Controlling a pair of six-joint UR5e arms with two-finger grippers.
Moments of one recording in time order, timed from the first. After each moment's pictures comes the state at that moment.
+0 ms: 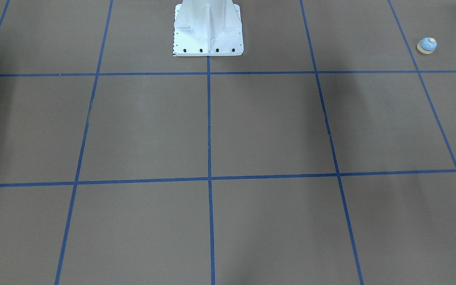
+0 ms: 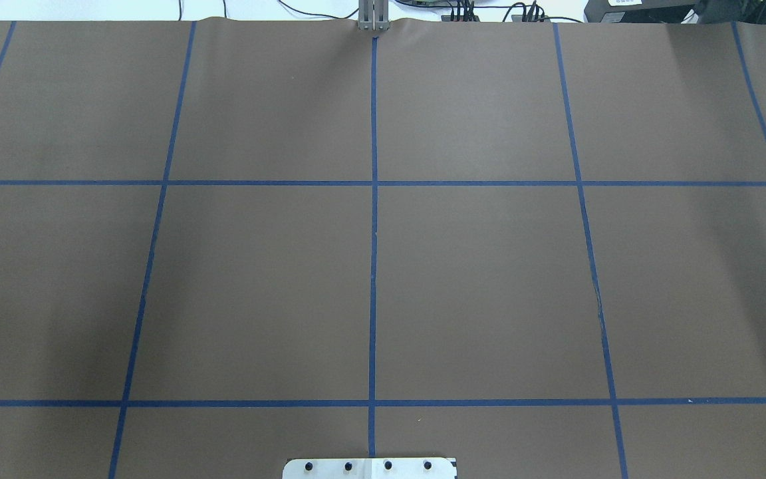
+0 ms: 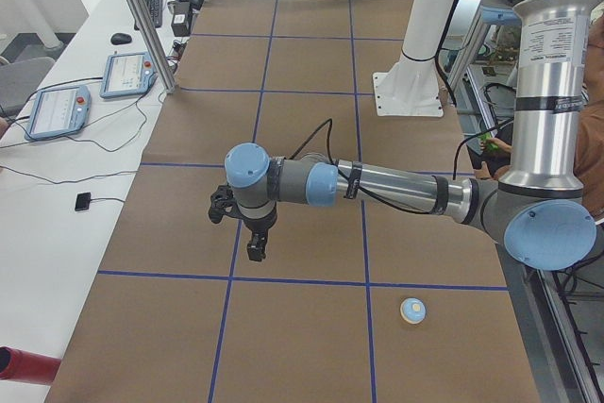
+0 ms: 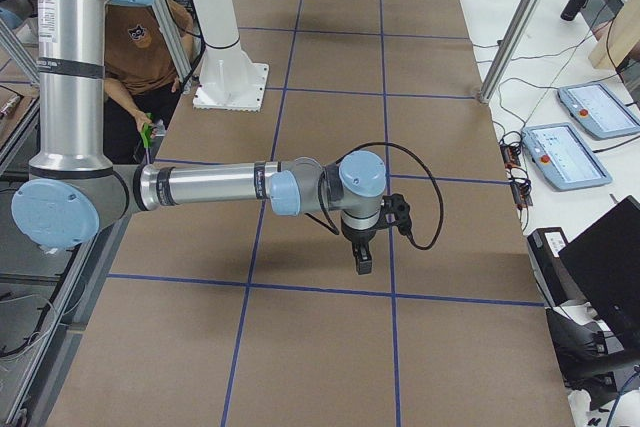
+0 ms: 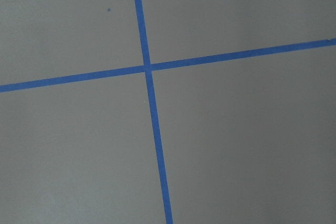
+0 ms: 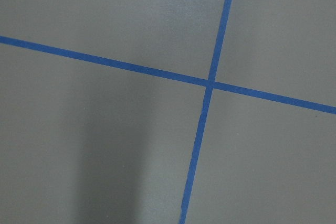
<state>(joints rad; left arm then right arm) -1.50 -1.55 -1.74 -1.50 -2.36 0.04 1.51 -1.65 1.75 -1.53 2.33 -0.06</state>
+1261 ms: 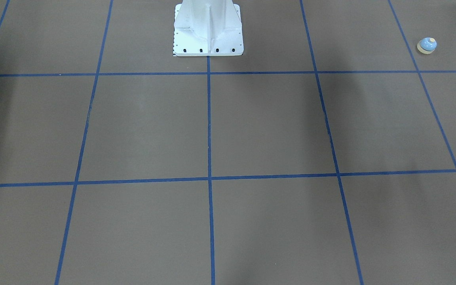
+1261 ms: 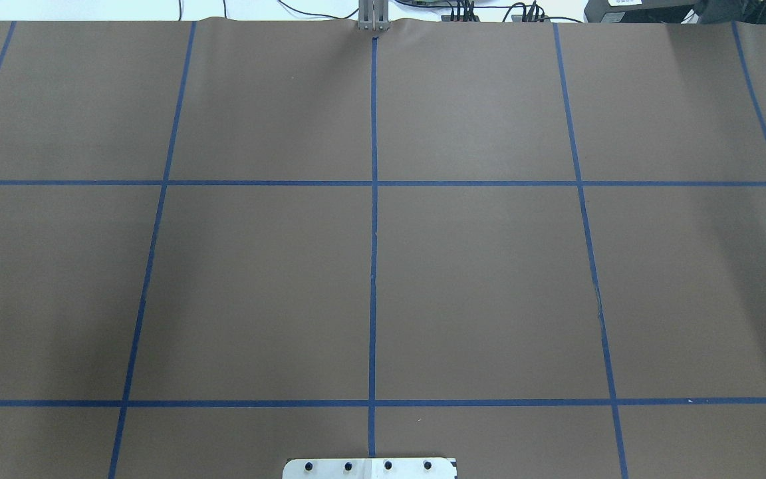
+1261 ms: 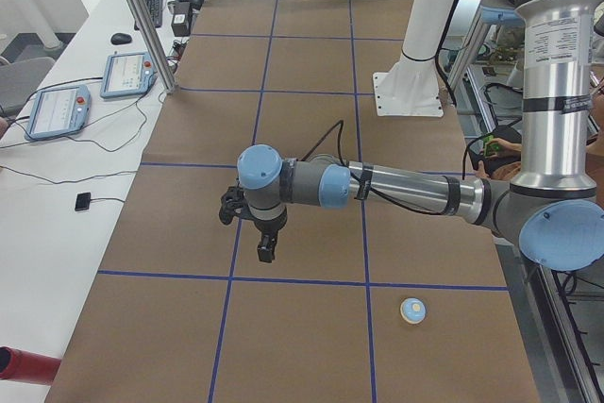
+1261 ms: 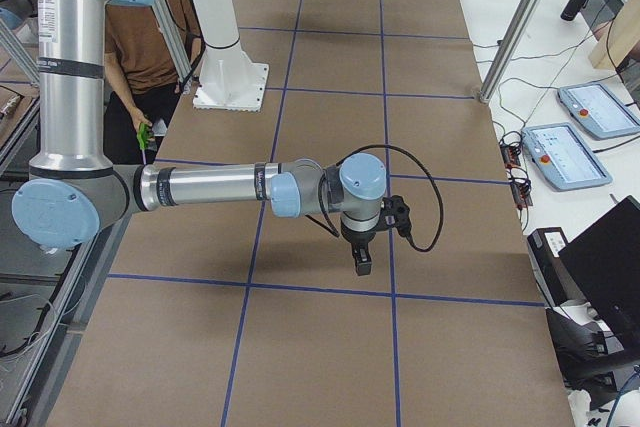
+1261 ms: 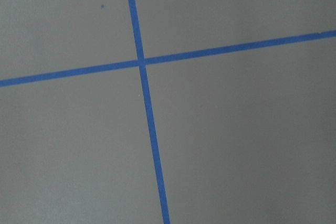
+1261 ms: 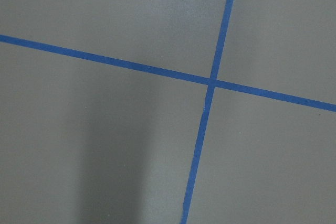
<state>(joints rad) -1.49 -1.48 -1.79 -1.53 -2.37 0.04 1.51 -1.65 1.74 -1.53 2.33 -0.06</state>
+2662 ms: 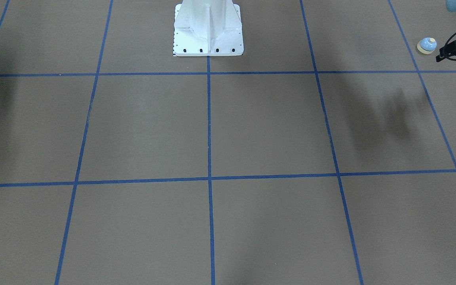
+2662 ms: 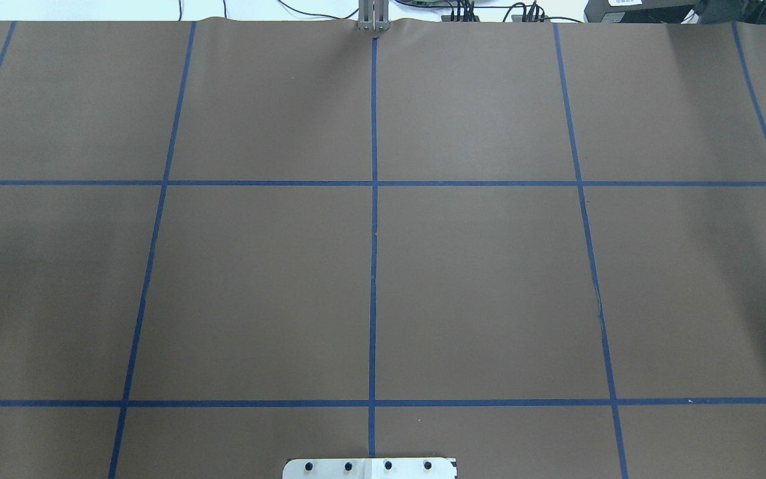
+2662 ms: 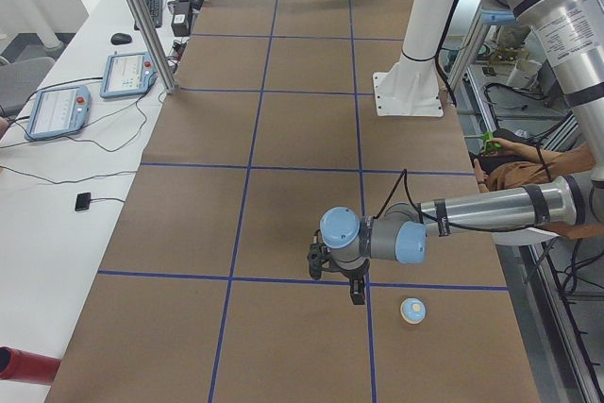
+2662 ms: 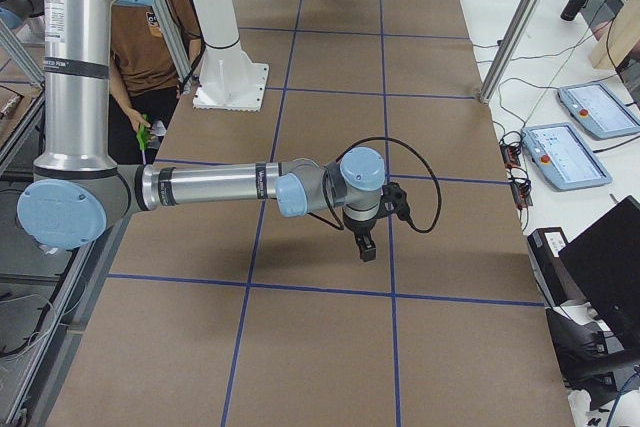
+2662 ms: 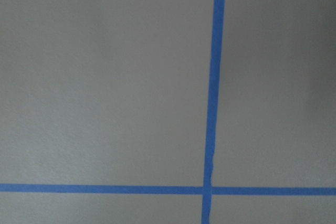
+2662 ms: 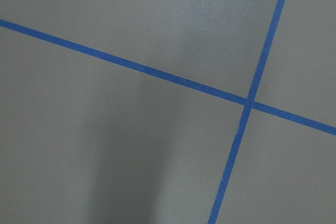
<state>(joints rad) -1.22 -1.07 -1.77 -1.87 -2.38 -0.22 1.42 -1.65 1.74 -1.41 2.35 -0.06</state>
